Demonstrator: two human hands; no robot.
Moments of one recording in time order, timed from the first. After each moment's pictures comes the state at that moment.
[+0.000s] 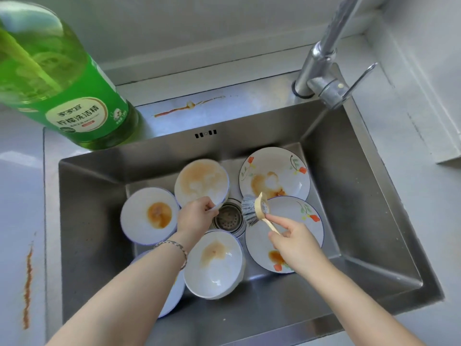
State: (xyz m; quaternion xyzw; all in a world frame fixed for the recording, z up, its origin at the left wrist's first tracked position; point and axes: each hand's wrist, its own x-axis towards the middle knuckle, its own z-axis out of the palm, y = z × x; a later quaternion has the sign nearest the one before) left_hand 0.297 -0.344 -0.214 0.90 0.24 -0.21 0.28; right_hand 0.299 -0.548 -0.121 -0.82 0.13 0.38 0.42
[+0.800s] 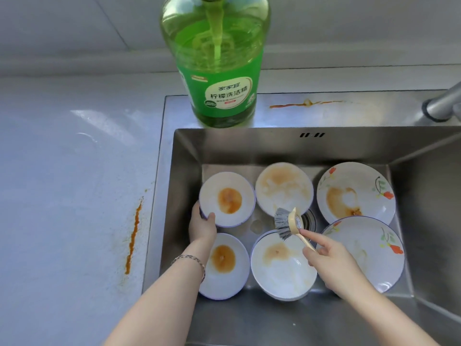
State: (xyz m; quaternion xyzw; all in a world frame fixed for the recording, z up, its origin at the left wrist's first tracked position) left_hand 0.206 -0.234 -0.215 0.62 0.59 -0.05 0.51; right_hand 0.269 -0.457 -0.128 -0.83 0.04 0.41 0.38
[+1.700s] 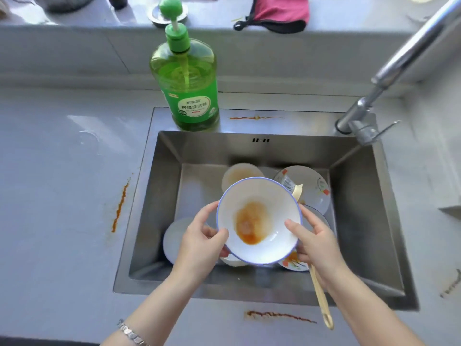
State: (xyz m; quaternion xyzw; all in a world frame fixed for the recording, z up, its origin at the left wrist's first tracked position) left_hand 0.165 -0.356 -0.017 0.65 0.41 -0.03 0.63; right_hand 0.261 -0.524 -0.021 -0.70 0.15 0.36 0.59
